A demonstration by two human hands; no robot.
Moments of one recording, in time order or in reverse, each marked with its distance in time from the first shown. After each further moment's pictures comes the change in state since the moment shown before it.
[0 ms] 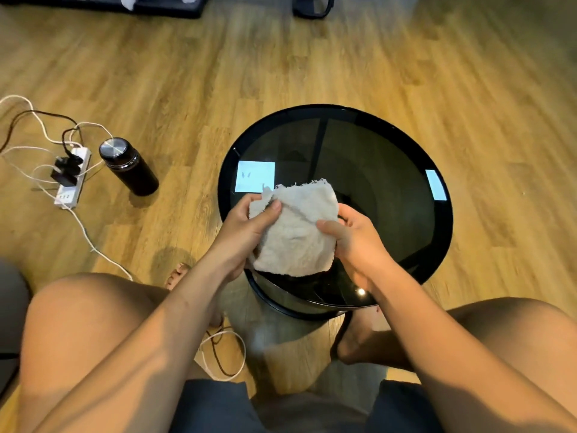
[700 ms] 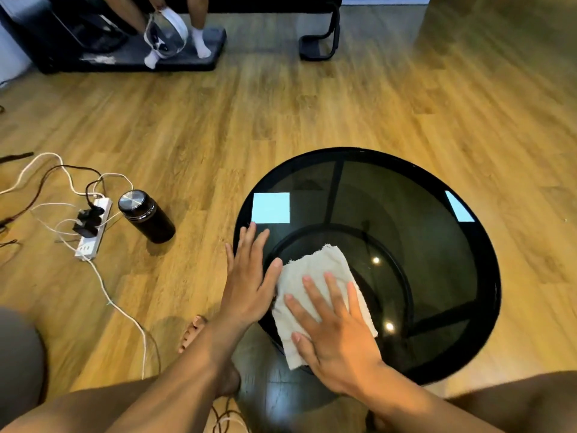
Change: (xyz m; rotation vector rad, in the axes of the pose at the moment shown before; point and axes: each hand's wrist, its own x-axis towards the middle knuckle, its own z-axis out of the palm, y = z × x) left_hand 0.069 -0.042 -0.044 1.075 0.184 0.500; right_hand 0.014 0.072 0.034 -1.682 -0.083 -0.568
